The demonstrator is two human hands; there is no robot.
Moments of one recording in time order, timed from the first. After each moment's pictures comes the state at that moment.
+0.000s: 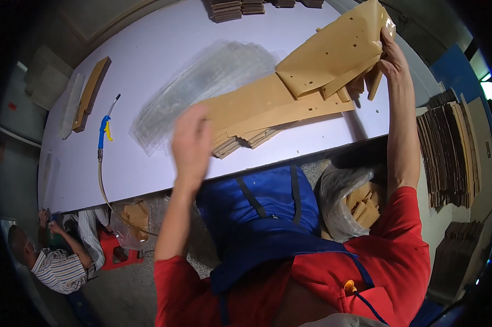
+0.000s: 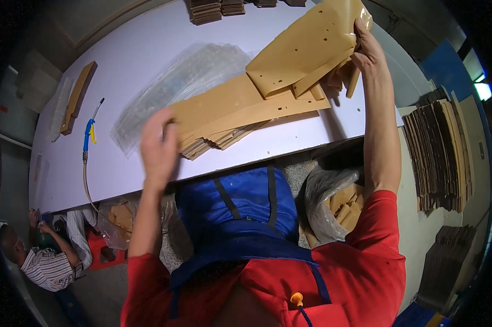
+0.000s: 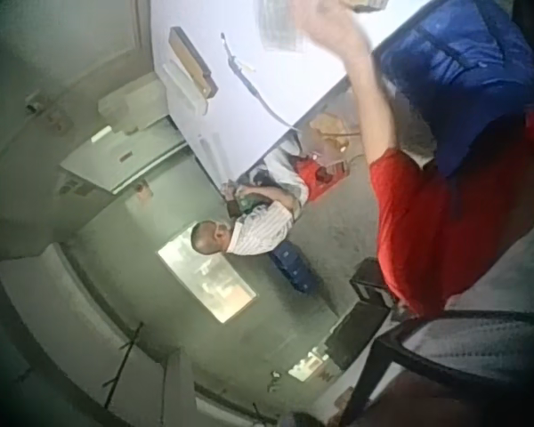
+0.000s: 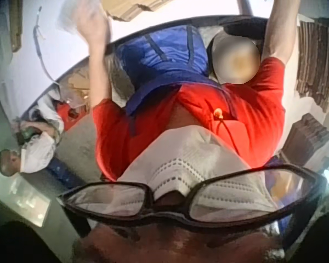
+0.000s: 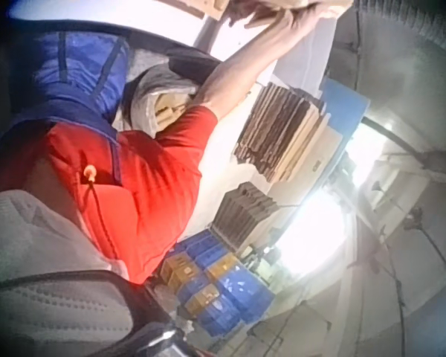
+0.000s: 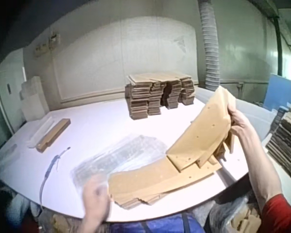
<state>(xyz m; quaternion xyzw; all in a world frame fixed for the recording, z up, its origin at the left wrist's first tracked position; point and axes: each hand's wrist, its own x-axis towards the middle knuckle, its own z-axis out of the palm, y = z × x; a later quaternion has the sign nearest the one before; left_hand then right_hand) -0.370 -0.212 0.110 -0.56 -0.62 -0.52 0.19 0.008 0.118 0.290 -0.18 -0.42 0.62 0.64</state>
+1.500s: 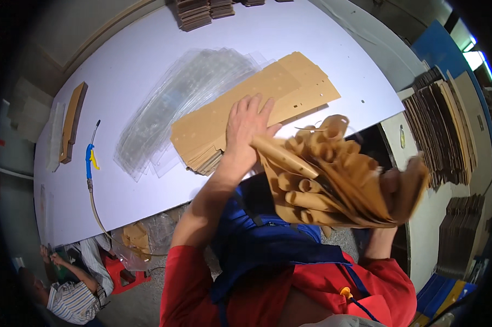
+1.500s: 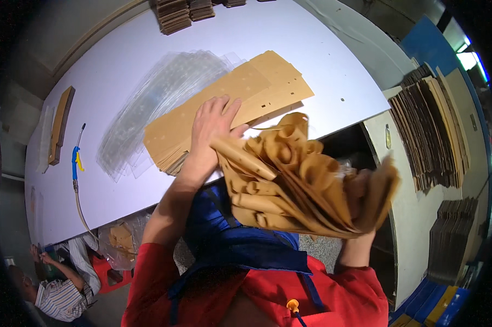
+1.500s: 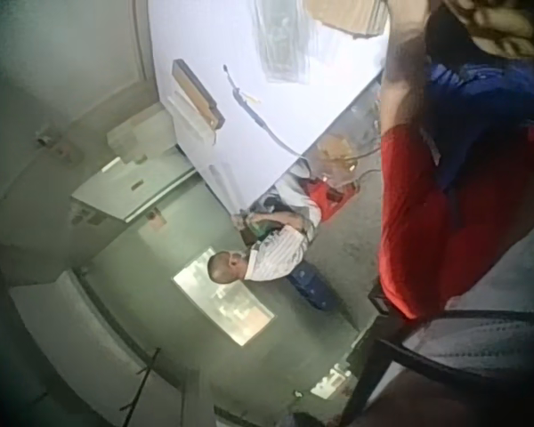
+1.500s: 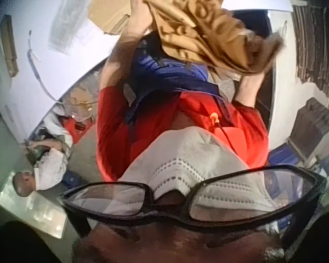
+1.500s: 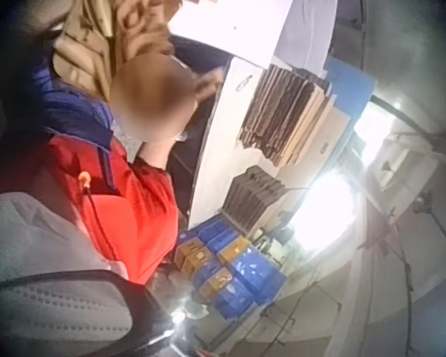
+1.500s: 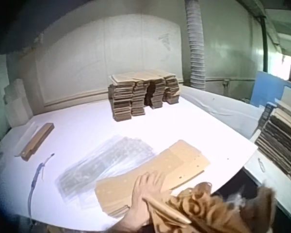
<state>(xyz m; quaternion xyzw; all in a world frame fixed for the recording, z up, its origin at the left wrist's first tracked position) -0.289 -0.055 0.124 -0.75 -0.49 -0.35 0.26 0.032 -0.154 0.142 -0.16 -0.46 0.50 0.72</state>
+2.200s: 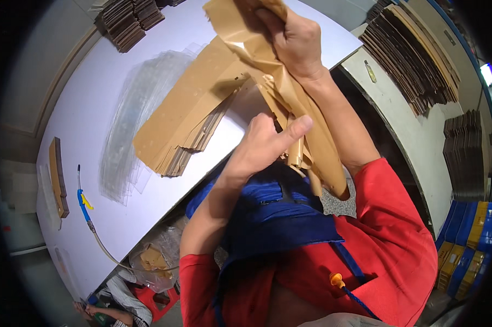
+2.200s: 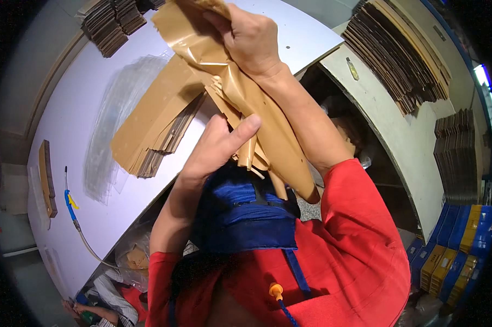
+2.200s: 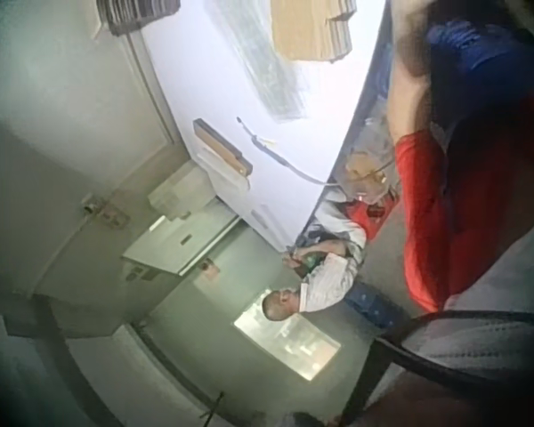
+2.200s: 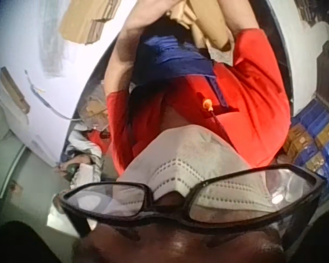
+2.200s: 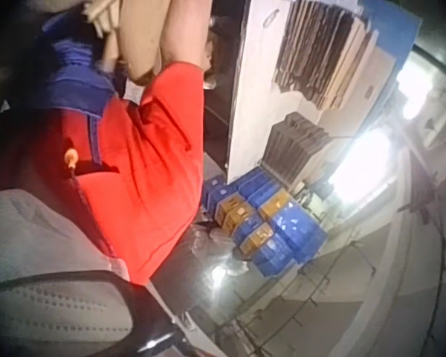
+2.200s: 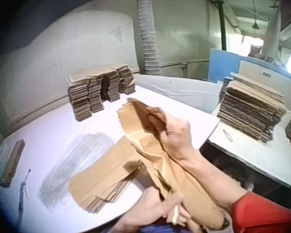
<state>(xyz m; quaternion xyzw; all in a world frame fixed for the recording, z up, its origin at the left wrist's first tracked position) -0.137 -0.094 0.111 -0.72 -0.35 -0.34 -0.49 0.014 0.027 0.180 -0.29 -0.67 0.12 0.67</state>
